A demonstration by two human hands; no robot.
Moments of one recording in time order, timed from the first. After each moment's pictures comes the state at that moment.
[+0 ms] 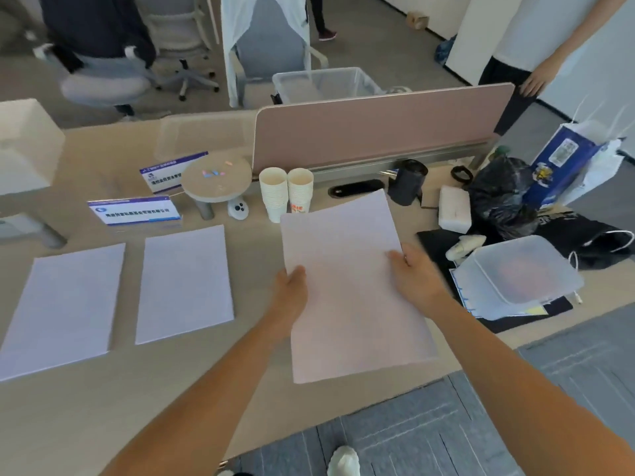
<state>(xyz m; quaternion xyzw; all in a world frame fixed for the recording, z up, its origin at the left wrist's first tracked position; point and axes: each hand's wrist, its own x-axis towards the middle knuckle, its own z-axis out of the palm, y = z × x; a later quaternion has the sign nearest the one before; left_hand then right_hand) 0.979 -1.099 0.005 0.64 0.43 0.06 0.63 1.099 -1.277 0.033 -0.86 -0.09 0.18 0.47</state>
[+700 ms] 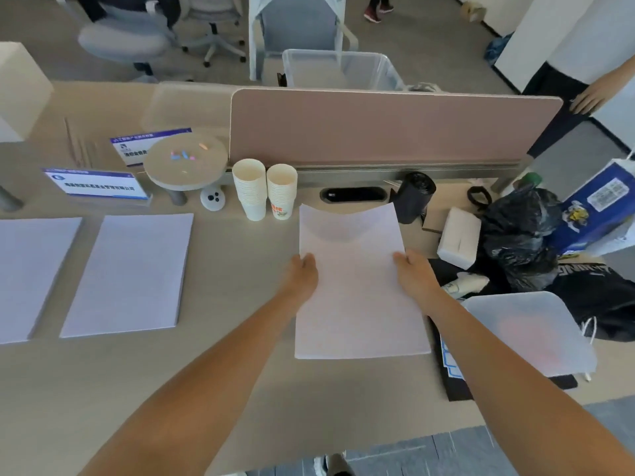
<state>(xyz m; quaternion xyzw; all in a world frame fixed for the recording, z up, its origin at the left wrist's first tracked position) 1.140 -1.124 -0.059 0.66 0.47 0.03 0.59 1.273 -1.292 -0.031 -0.88 -0.10 0.24 0.40</state>
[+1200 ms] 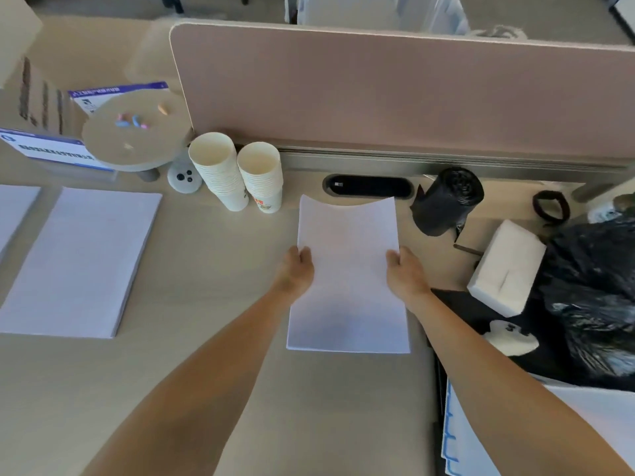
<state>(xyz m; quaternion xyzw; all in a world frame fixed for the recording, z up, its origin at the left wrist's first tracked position) 1.263 -1.096 -0.170 0.66 0.55 0.00 0.51 1.411 -1.240 -0.160 -0.89 -0.15 0.30 0.31</state>
